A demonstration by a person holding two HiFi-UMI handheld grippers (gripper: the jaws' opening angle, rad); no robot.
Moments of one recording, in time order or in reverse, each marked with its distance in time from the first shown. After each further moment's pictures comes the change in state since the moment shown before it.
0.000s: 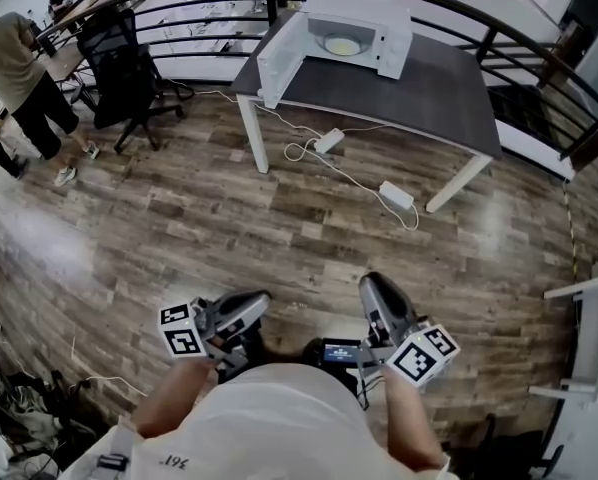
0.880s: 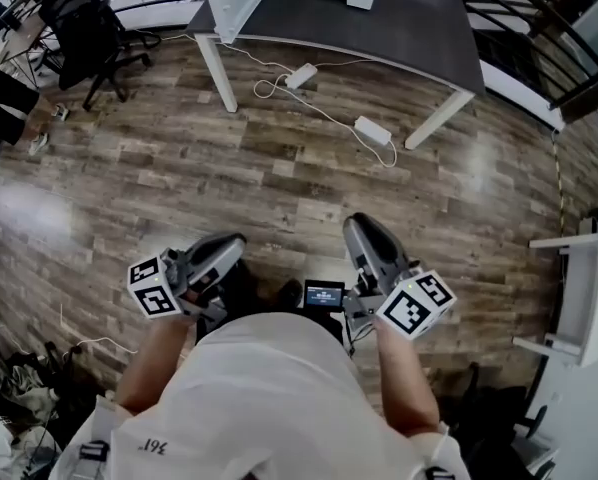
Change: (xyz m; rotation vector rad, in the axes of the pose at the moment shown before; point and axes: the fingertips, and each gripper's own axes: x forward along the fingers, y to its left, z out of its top) left arm 0.058 0.001 -0.032 0.009 -0.003 0.018; right arm -0.039 -0.053 0.022 -0.010 0.048 -0.025
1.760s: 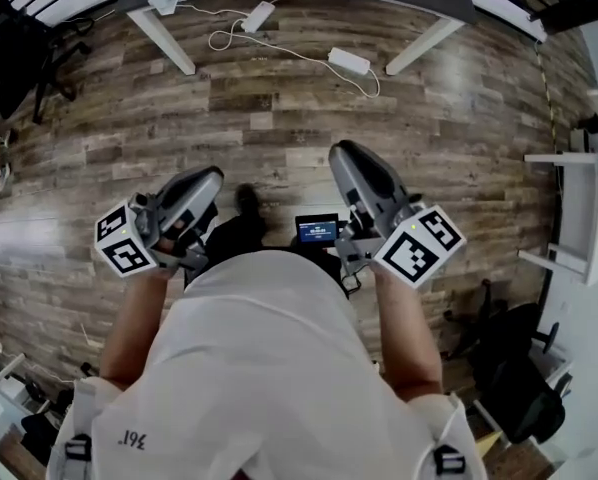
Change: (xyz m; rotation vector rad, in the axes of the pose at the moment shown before) left arm 0.046 0.133 0.118 -0.056 0.143 -0.086; right arm 0.141 -0.039 0.040 0.019 -0.067 -0.120
